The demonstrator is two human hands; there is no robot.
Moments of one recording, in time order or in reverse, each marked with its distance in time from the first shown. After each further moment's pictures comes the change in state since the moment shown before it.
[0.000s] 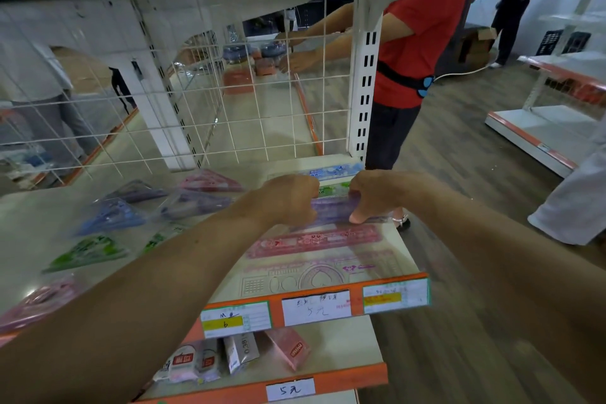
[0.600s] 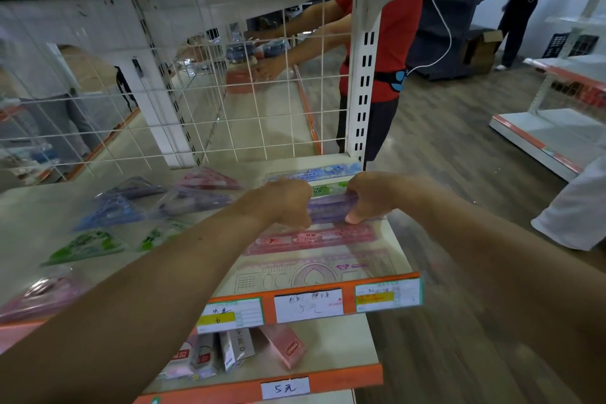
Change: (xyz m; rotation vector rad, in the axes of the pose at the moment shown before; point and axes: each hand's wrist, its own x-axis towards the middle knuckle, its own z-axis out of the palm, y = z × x) left_hand 0.003 0.002 0.006 0.026 -0.112 -0.060; right_hand -0.003 0.000 0.002 -0.010 0.015 -0.033
